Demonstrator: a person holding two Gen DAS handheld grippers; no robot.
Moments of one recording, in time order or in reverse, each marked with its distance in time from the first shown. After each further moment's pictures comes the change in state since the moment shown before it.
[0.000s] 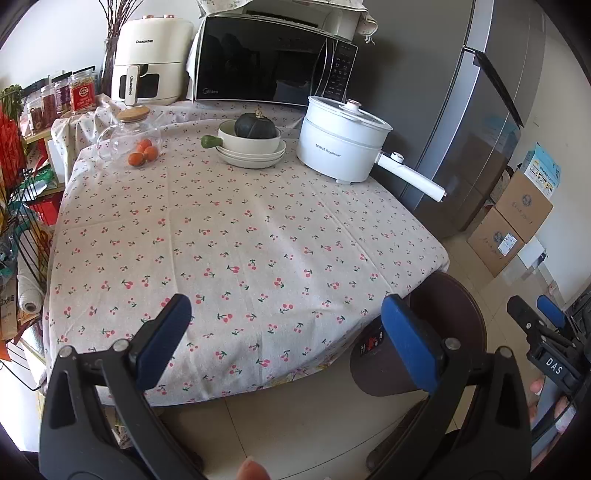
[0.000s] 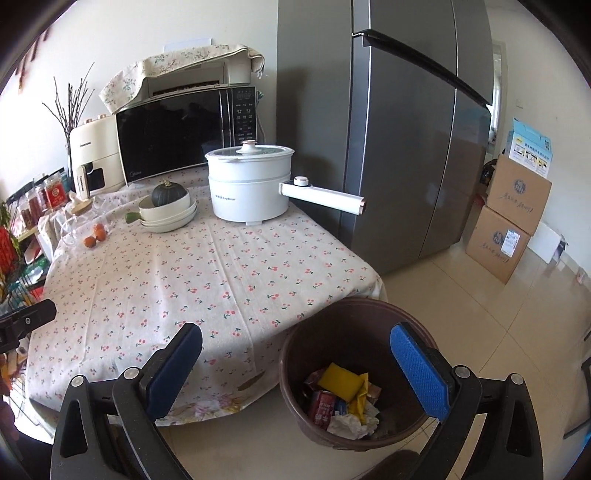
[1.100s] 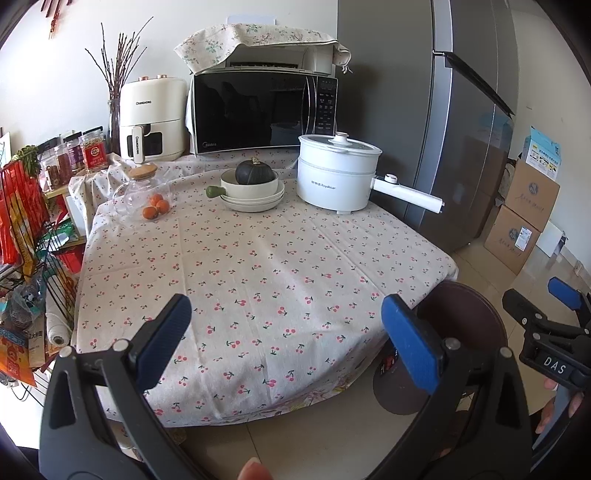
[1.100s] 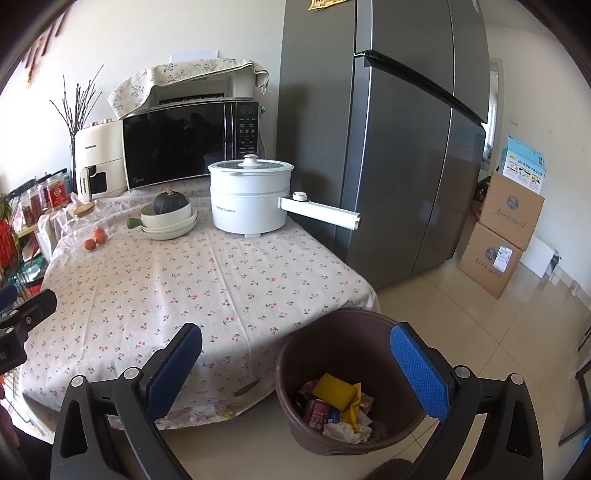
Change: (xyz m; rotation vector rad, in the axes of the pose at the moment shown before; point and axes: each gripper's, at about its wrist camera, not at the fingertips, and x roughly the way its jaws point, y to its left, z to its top) left arm -0.033 -0.044 -0.016 0.125 -0.184 0.104; right arm -0.014 0.009 -0.007 -0.039 -0.046 -0.026
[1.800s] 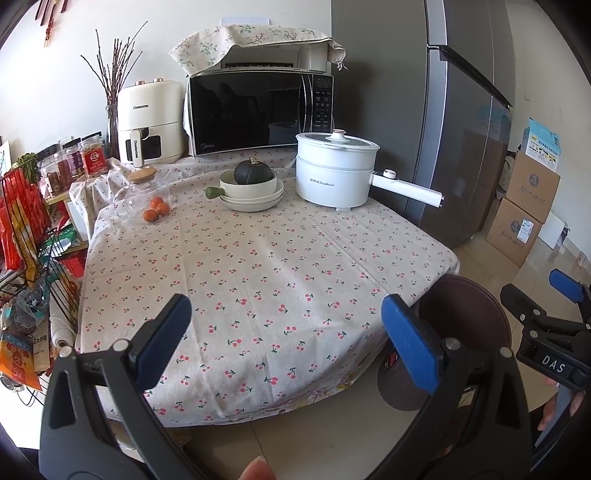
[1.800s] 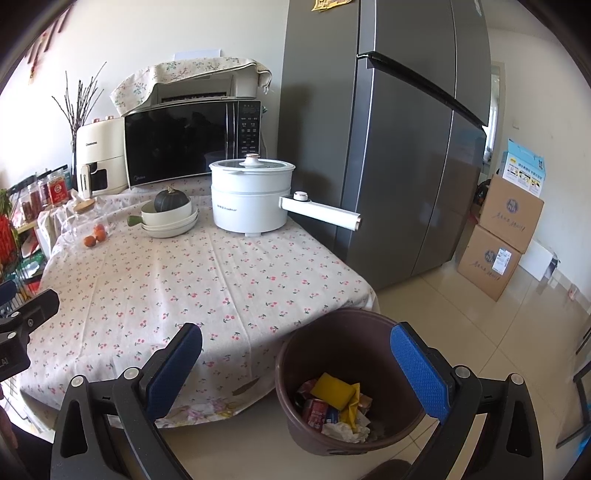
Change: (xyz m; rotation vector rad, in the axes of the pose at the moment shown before) left arm -0.004 -0.009 -0.002 0.025 0.004 0.016; right arm 0.000 -0.001 -0.001 -0.009 -0.001 0.001
